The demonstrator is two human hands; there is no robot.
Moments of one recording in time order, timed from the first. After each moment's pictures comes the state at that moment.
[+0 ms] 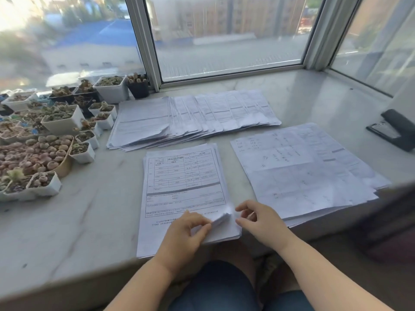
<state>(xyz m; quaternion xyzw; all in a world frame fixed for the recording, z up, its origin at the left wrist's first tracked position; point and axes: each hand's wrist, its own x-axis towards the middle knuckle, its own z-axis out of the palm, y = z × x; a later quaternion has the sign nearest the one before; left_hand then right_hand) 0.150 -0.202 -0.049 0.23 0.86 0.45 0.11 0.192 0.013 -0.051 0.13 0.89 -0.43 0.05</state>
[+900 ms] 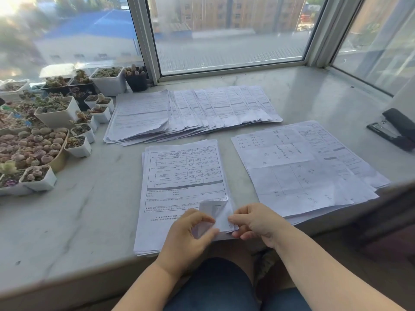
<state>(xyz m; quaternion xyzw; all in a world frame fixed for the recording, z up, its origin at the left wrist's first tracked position) 0.157 -0.198 -0.058 0.22 0.84 0.49 0.06 0.177 -0.004 -0.042 0.28 0.69 -0.64 0.22</state>
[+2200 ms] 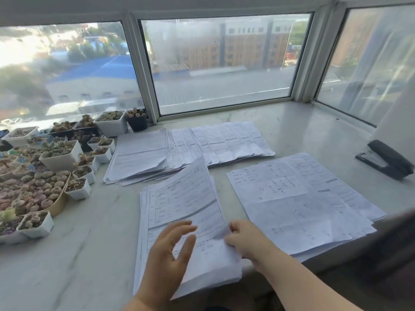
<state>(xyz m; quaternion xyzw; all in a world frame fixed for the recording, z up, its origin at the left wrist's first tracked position) 0.130 -0.206 -0.017 0.22 0.82 0.52 -0.07 0.149 -0.013 -0.007 0.22 0.80 -0.54 0.14</state>
